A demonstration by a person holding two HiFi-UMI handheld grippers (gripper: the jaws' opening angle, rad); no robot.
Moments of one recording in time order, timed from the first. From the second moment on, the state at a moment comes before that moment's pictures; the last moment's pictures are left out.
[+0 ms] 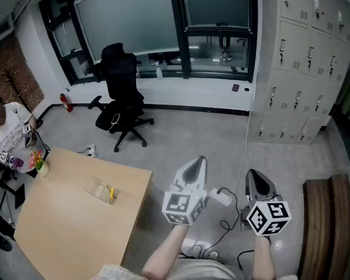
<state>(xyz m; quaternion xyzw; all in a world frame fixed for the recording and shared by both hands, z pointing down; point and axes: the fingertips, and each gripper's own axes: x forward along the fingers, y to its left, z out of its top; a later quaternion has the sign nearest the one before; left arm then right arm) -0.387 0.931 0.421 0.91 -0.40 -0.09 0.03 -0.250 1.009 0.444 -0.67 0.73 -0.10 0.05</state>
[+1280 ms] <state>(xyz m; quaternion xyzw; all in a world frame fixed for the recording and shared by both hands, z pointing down) -0.356 0.800 0.471 0.91 -0.41 -0.07 -0.01 -0.158 0.879 0.493 -0.65 0.74 -0.14 0.03</state>
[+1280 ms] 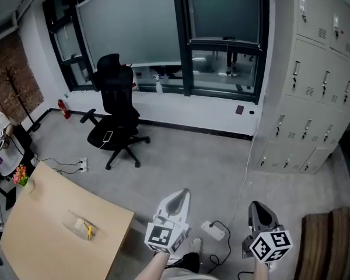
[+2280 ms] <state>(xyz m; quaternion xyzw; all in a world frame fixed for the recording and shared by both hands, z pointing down) -0.295 0.348 0.477 0.90 -0.43 -0.08 0.00 -0.052 0.421 0.514 -0.66 0.74 -0.15 0.03</state>
